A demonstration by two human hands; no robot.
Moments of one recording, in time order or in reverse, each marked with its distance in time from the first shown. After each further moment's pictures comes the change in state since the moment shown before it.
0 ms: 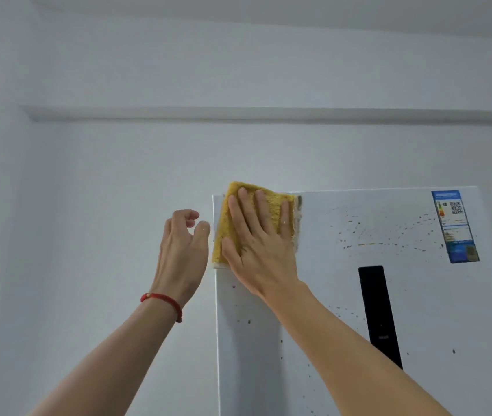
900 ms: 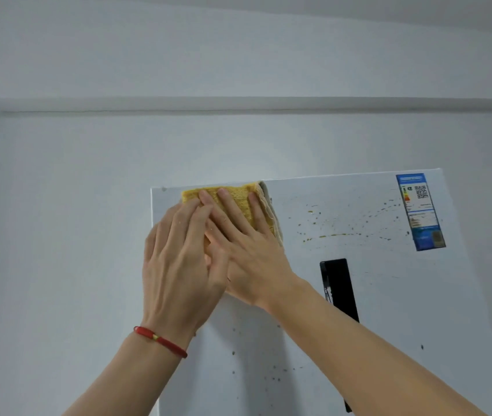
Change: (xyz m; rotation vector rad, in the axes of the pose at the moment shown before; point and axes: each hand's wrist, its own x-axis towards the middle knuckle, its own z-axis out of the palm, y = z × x) left_hand -0.033 0.019 0.081 0.454 0.118 0.530; right_hand -0.020 0.067 -0.006 -0.094 -0.051 -0.232
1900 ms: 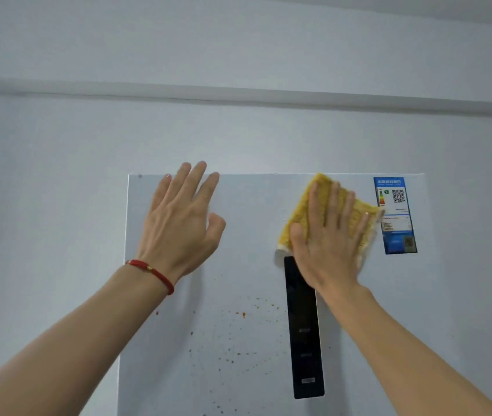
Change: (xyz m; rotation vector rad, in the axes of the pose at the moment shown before) left_hand 0.038 0.035 0.015 0.251 -0.231 0.075; right_hand -0.087 0.131 0.001 0.161 0.023 0.608
